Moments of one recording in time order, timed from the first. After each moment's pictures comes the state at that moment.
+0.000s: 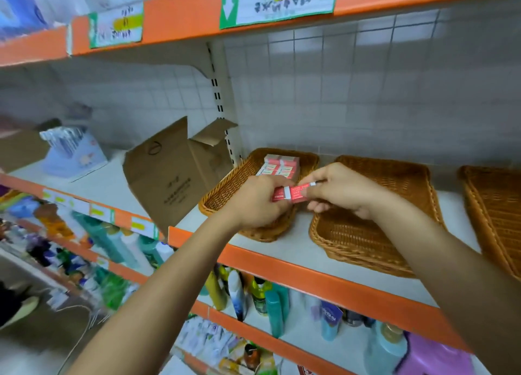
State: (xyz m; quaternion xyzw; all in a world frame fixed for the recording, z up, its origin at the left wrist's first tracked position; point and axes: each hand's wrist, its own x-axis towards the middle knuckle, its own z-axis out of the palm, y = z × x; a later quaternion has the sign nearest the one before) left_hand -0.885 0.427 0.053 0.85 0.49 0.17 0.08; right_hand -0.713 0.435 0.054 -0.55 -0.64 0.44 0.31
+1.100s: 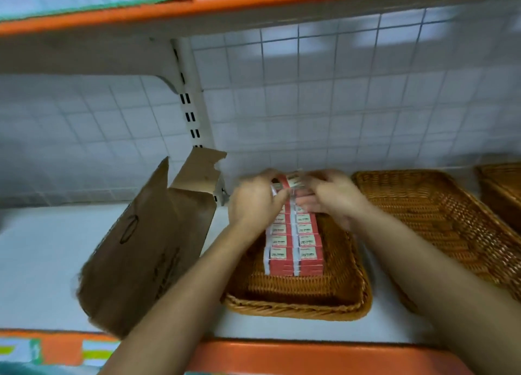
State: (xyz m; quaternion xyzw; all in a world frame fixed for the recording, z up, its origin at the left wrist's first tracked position) left_hand -0.936 0.608 0.024 0.84 0.47 0.28 0.00; right_hand -0.800 0.565 0.024 -0.63 -0.41 0.39 0.53
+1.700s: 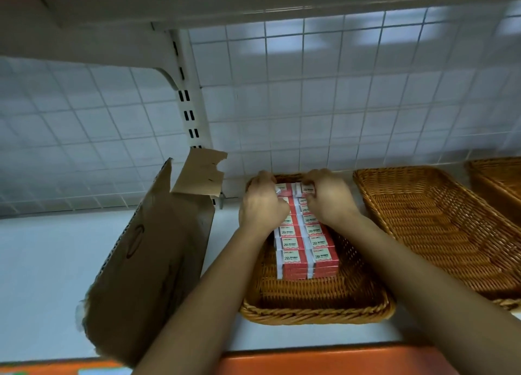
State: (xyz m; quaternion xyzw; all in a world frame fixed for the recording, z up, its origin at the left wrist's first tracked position) left_hand -0.930 0.643 -0.007 0.81 0.49 0.29 0.14; right_hand -0.805 0.587 -0.001 -0.77 -0.58 -0.02 0.25
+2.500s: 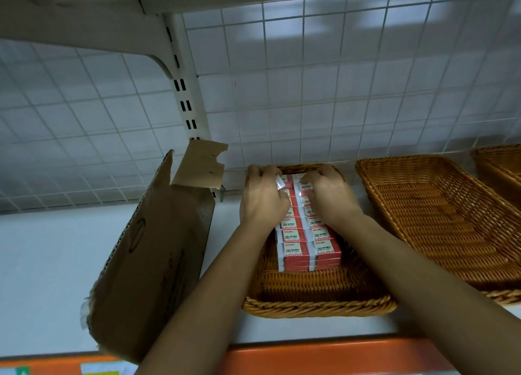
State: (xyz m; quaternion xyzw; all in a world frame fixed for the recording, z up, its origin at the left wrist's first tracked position) left_hand -0.933 0.635 -0.010 0.82 0.47 0.31 0.12; right_hand -0.808 0.583 -0.010 -0.77 -0.60 -0.03 0.21
